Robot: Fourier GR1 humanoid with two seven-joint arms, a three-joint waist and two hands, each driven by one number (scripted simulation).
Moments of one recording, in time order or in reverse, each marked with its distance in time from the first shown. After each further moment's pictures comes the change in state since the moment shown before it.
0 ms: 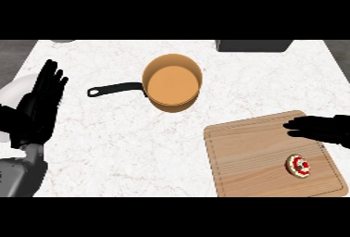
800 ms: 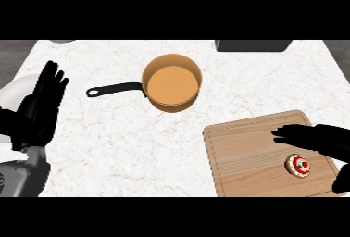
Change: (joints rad) left arm 0.016 -0.063 0.046 -0.033 -0.073 -0.040 0.025; right arm 0.051 0.160 -0.029 0.079 0.240 -0.040 0.022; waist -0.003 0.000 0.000
